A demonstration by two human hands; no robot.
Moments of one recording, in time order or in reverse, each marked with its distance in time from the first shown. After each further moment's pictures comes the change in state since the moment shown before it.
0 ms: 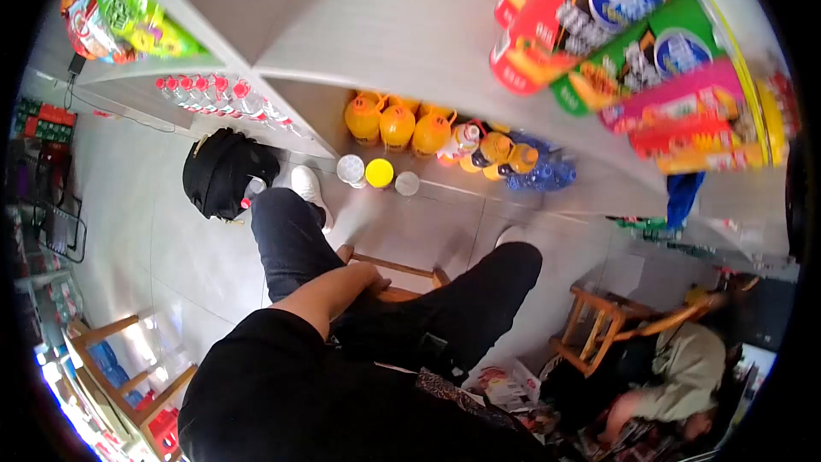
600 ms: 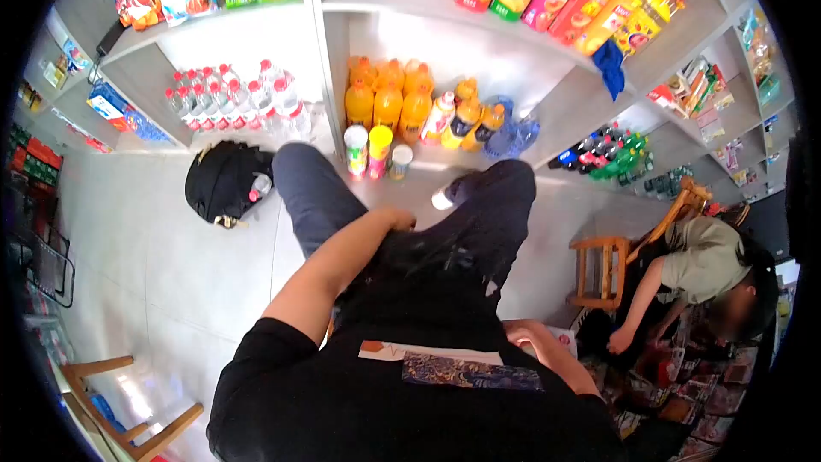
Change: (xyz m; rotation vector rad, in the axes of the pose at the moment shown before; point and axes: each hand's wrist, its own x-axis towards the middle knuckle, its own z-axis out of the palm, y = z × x) left_hand -0.050 0.047 -0.012 0.232 0.529 0.189; right_hand -0.114 0.000 0.061 -0.536 -0.503 0.075
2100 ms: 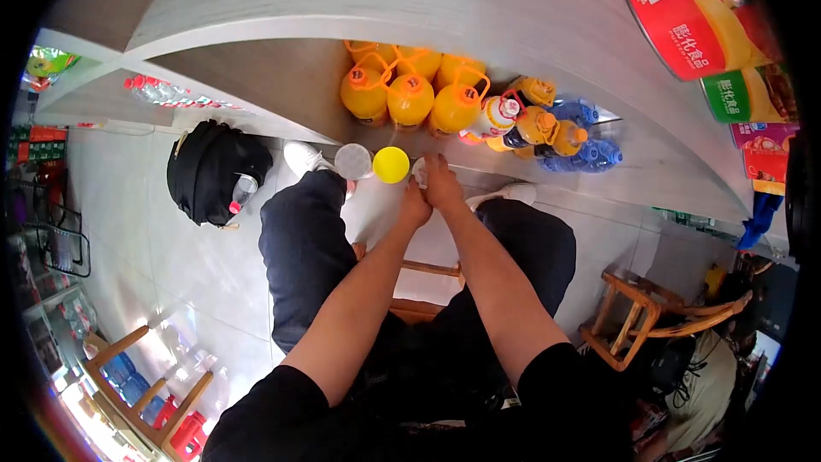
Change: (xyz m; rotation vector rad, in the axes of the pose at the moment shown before) left_hand 0.148 -0.119 -0.025 -0.977 0.990 -0.555; right_hand 0.322 -0.286 -0.374 -0.216 0.999 -0.462
